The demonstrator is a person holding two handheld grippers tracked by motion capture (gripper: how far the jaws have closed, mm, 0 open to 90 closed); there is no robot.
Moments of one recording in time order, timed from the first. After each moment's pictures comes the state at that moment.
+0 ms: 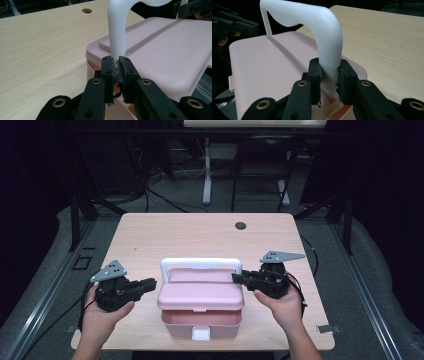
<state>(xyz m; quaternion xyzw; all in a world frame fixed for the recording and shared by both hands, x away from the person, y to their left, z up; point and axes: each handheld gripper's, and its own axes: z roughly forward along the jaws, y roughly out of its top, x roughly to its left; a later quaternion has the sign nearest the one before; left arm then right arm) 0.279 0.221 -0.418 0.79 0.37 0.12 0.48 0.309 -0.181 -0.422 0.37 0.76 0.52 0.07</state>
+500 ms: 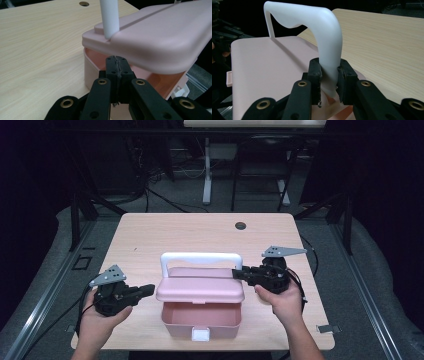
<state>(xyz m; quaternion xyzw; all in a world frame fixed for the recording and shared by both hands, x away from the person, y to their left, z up) 0.273 0.224 -0.427 0.79 0.38 0.10 0.47 0.317 -0.183 -0.415 0.38 0.76 0.53 0.06</state>
